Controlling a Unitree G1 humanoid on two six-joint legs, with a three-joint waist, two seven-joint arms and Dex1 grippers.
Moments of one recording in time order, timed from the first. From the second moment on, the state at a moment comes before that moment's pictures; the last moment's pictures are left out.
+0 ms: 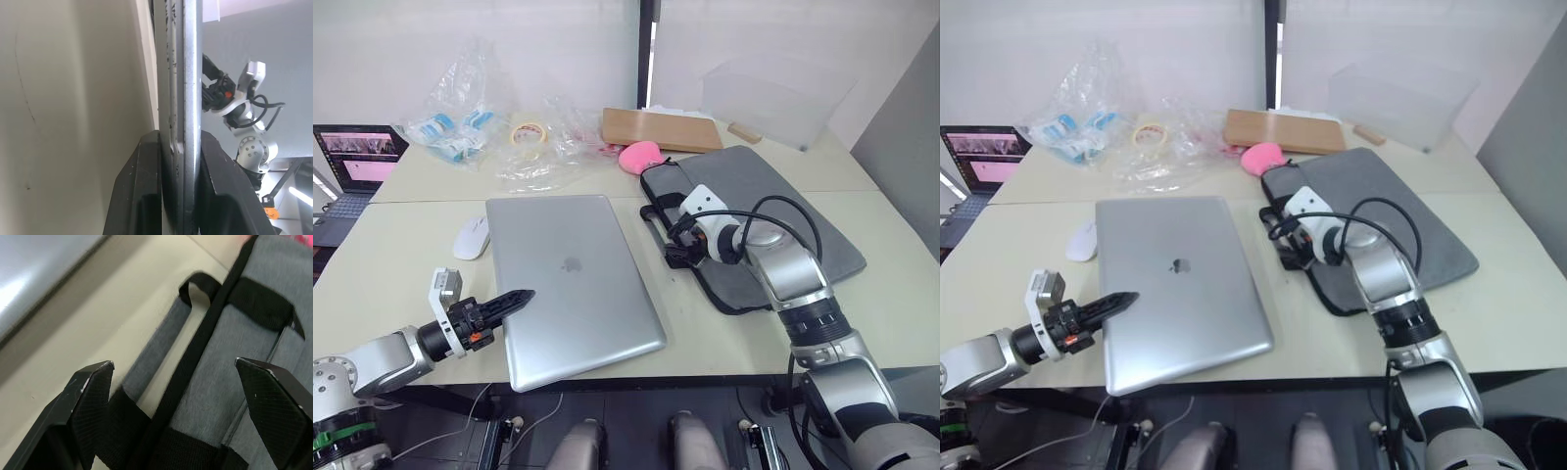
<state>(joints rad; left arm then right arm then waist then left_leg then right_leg) -0.12 0.64 0.57 0.14 -1.80 1.43 -0.08 -0.77 -0.44 0.22 0.14 -0.06 0.74 0.71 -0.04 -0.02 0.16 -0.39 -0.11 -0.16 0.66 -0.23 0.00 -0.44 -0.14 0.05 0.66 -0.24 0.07</state>
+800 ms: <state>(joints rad) -0.09 0.72 0.43 0.09 -1.89 1.29 -0.08 -0.80 -0.42 0.10 0.15 0.09 0.99 0.66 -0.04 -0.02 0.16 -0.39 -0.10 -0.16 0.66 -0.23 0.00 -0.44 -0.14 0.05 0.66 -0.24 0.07</state>
